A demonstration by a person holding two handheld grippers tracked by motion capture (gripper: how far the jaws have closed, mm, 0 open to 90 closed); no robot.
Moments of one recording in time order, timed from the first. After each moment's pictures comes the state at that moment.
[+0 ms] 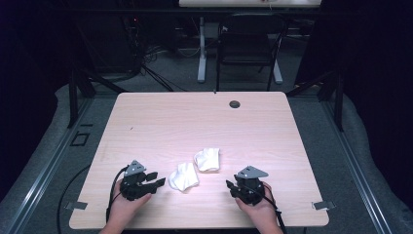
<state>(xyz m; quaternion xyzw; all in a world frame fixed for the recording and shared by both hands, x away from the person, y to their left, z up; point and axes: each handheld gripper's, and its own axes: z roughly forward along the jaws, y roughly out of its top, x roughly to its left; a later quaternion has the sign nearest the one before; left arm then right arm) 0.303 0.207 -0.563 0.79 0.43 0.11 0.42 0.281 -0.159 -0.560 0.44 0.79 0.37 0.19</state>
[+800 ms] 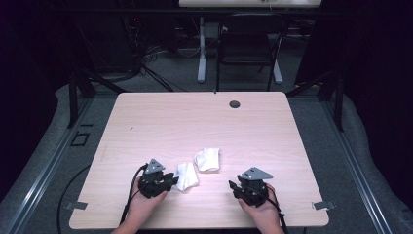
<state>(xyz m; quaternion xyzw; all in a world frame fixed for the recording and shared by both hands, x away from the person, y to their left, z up) 0.316 0.159 -0.570 0.81 0.42 0.11 0.40 0.275 -0.168 -0.559 0.45 0.78 0.38 0.19</state>
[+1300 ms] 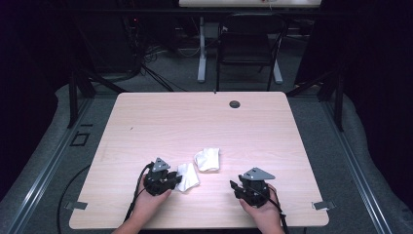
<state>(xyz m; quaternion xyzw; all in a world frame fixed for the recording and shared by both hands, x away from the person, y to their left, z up) 0.323 0.152 -0.580 0.82 0.42 0.11 0.38 0.274 -0.171 -0.558 0.46 0.78 0.38 0.19</state>
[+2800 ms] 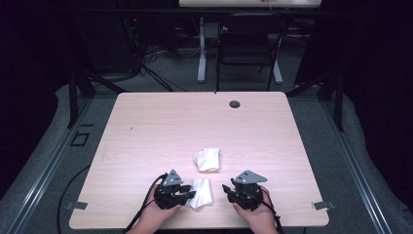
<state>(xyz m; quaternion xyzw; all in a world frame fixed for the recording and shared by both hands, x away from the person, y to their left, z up) 0.290 0.120 -0.581 0.85 0.34 0.06 0.40 0.266 -0.151 -0.558 0.43 0.80 0.39 0.18</state>
